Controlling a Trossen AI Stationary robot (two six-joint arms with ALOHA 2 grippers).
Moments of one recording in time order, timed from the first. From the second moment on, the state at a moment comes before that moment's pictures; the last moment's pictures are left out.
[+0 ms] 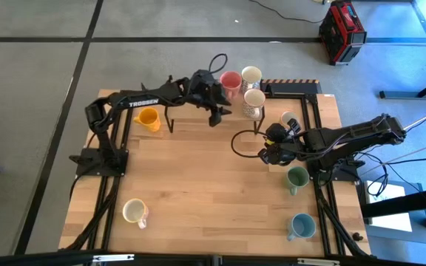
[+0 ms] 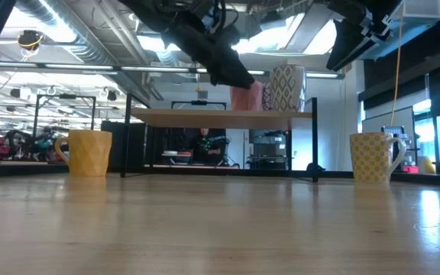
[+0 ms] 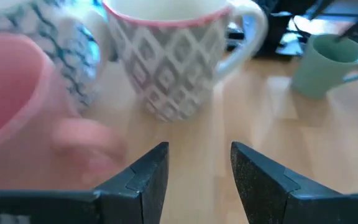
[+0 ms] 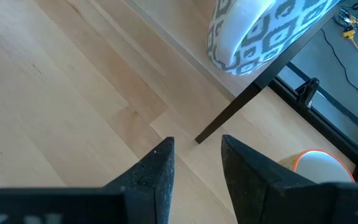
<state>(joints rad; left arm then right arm) 0.46 1.79 1.46 -0.22 0.29 0.18 0.22 1.23 1.08 -1.02 0.71 0.78</state>
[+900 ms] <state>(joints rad) 0.50 1.81 1.46 -0.17 0.23 0.19 0.22 1.23 1.08 -1.03 0.71 0.78</state>
